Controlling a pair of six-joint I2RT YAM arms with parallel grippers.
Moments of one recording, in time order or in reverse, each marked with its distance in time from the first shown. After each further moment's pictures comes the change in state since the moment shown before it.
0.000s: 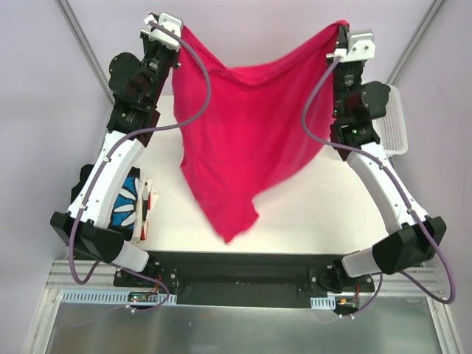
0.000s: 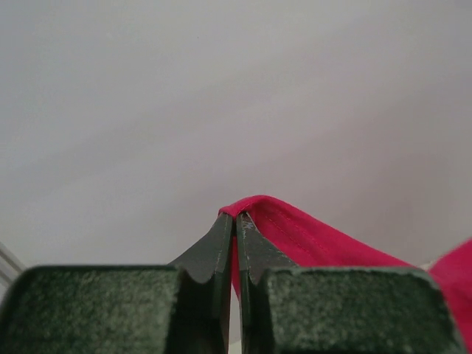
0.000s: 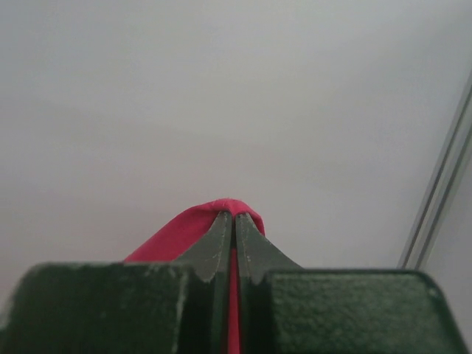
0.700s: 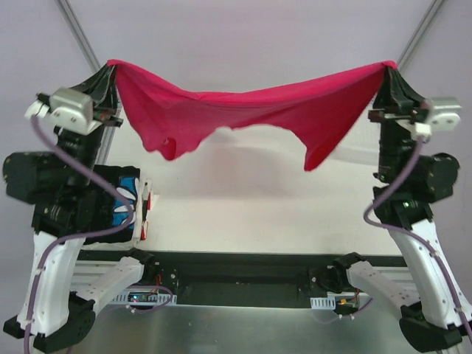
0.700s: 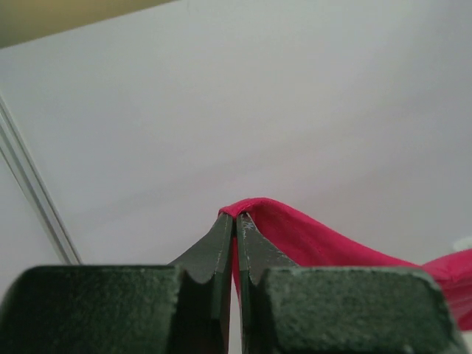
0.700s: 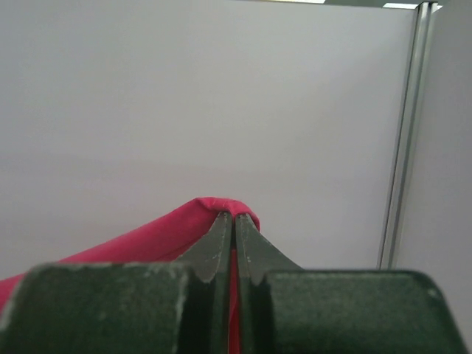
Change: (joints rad) left arm -0.001 -0.545 -0.205 -0.139 0.050 -0.048; right arm 0.047 -0.479 -0.228 -0.186 0.015 0.098
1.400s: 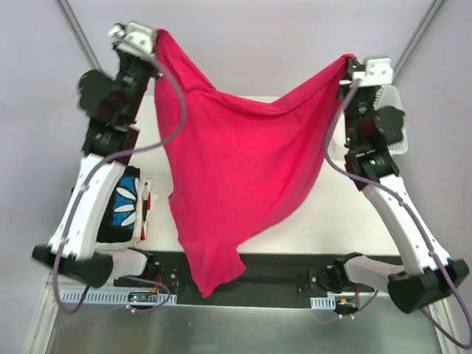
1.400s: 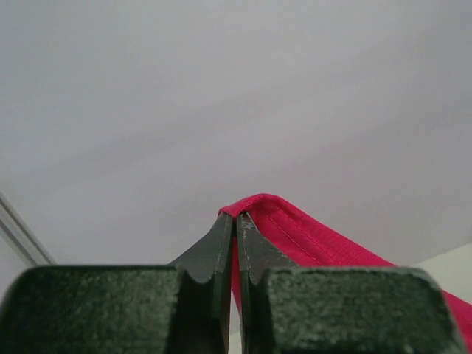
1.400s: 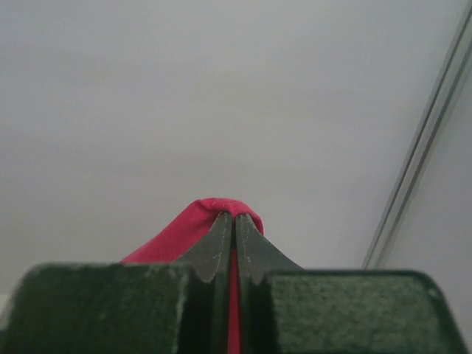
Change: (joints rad) left arm 0.019 0.306 0.148 0.030 -0.028 -0.021; right arm -0.015 0.187 0.059 -0.065 0.061 -0.001
